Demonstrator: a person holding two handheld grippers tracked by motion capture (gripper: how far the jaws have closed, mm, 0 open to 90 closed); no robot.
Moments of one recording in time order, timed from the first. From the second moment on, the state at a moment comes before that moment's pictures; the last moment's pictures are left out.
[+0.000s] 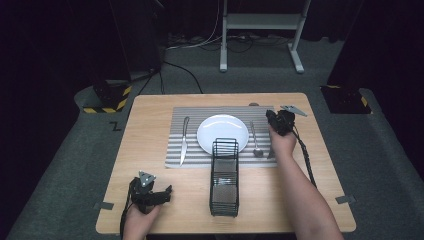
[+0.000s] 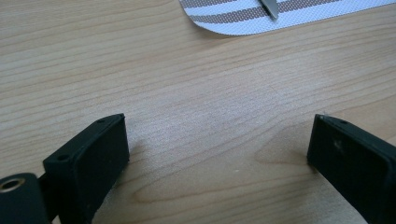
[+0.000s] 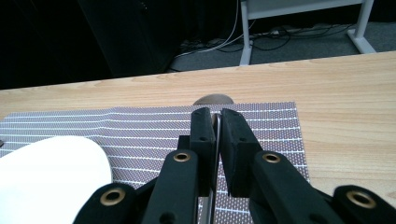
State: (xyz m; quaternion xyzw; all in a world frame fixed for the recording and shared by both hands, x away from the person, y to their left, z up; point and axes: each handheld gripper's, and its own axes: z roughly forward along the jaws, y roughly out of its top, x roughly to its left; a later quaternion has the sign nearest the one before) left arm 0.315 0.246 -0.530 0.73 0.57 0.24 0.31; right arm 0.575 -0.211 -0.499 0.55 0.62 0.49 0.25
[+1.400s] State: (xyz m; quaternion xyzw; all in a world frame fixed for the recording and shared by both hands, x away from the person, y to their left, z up) left arm 0.315 0.245 -0.530 0.73 0.56 0.24 0.31; right arm 0.429 -0.241 -0.500 0.55 0.69 0.39 0.28
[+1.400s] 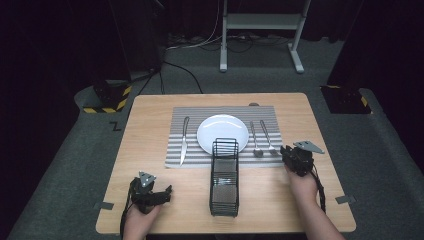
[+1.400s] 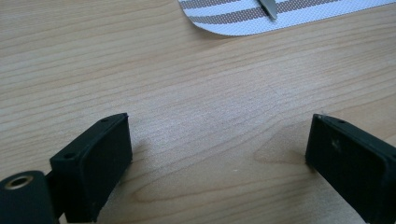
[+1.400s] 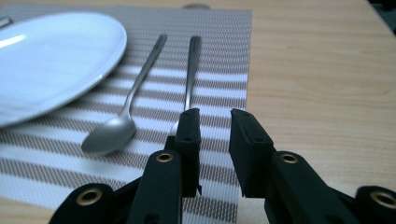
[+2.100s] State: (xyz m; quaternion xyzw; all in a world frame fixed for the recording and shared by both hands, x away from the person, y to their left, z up) left arm 0.315 0.246 -0.530 0.73 0.56 0.24 0.31; right arm 0.428 -0.228 -0.522 0.55 0.71 0.35 0.27
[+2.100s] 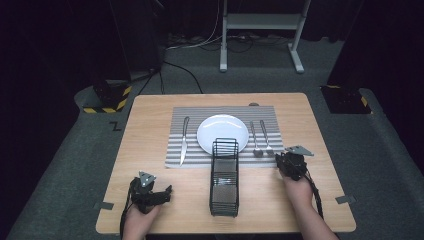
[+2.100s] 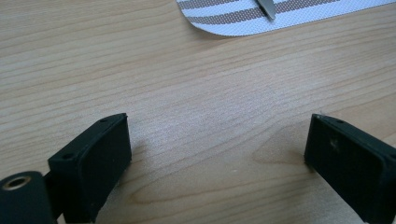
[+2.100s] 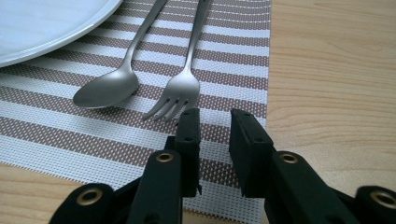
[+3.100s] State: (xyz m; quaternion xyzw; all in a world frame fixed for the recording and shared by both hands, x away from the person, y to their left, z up) left arm 0.314 0.245 -0.530 0.73 0.56 0.24 0.31; right arm 0.367 -0.274 -0.524 0.54 0.74 0.33 0.25
